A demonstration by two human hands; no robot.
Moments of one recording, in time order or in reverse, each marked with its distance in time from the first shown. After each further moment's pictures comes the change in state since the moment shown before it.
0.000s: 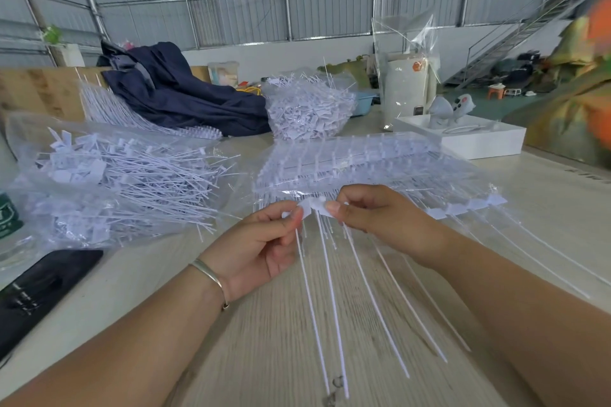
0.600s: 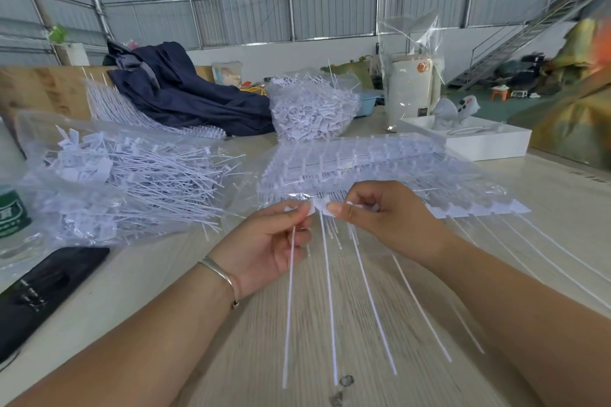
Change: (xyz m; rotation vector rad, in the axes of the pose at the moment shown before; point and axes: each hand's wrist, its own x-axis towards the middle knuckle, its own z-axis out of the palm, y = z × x) left_hand 0.002 0.002 0.004 -0.046 -0.024 -0.013; right_hand 0.002 0.003 0.005 -0.141 0.196 -0.064
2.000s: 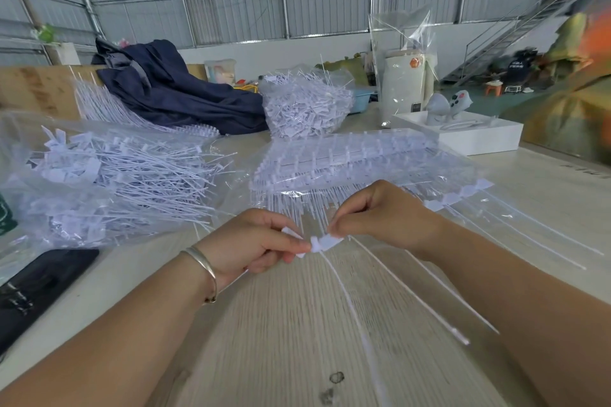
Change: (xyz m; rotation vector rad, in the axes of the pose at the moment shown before) left_hand -0.003 0.012 -0.008 0.718 -0.002 -0.082; right_hand 0.000 -0.006 -0.009 0.144 -0.215 0.227
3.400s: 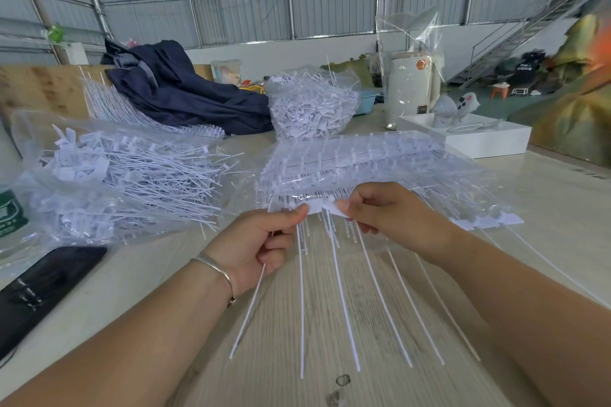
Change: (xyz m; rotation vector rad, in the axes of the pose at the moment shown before) left_hand 0.000 0.003 0.015 -0.637 0.190 -0.082; right_hand 0.001 0.006 -0.002 -0.056 0.082 -0.040
